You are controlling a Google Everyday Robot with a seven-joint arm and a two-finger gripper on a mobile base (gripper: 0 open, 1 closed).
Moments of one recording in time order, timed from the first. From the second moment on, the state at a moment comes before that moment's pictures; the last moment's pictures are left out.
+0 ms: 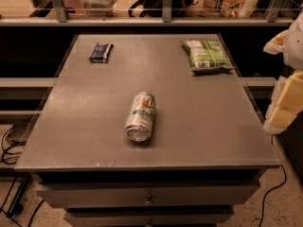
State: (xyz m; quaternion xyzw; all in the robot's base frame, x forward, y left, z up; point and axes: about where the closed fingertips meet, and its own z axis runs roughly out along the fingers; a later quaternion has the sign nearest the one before) arm 0.438 -0.217 0.976 -0.60 0.78 -0.03 0.16
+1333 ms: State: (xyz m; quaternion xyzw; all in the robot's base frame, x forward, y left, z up) arm 0.526 -0.202 0.943 -0.50 0.82 0.04 0.27
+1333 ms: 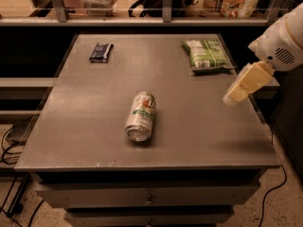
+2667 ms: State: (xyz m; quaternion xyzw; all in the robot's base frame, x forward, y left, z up) arm 0.624 -0.193 0.915 -0.42 0.83 0.11 0.35
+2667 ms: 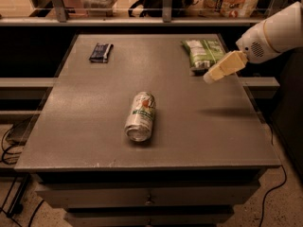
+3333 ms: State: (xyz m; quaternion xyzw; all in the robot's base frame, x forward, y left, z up) arm 0.676 -0.172 0.914 -0.37 0.83 0.13 0.40
